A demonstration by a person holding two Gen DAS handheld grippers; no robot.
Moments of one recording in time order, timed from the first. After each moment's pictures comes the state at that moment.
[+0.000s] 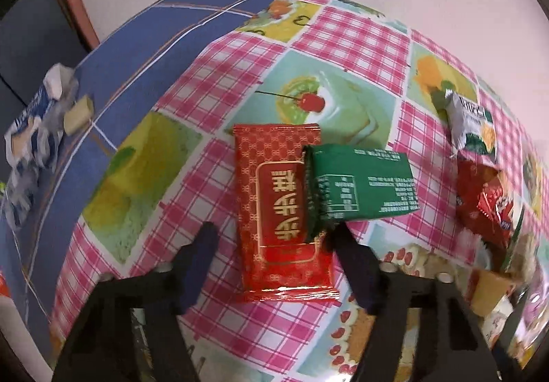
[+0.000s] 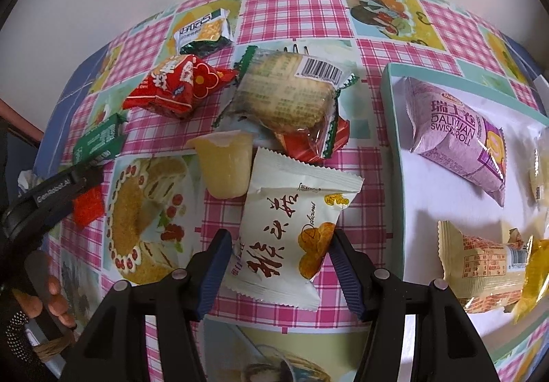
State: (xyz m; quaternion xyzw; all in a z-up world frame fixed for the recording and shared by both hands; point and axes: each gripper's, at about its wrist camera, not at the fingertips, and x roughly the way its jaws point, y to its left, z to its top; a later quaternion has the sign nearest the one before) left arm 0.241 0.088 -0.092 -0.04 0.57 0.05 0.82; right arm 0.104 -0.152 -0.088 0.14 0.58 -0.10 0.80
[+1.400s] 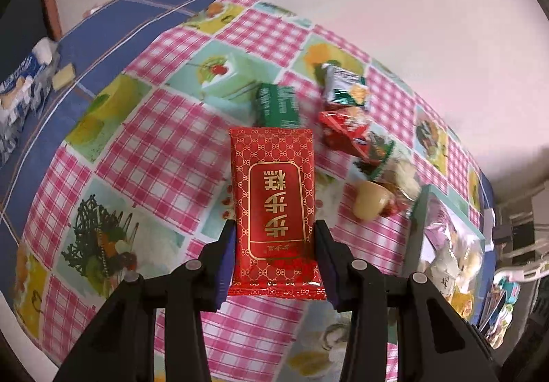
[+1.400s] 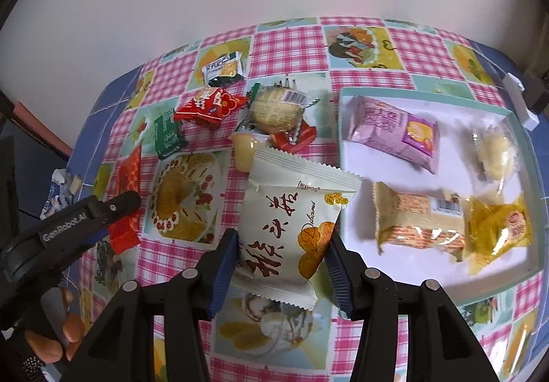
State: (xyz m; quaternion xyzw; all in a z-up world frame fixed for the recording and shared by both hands) left arm 0.100 0.041 -0.009 -0.13 0.56 -0.07 0.82; right arm 0.018 -0.154 -0.016 0.16 0.53 -0.09 0.83
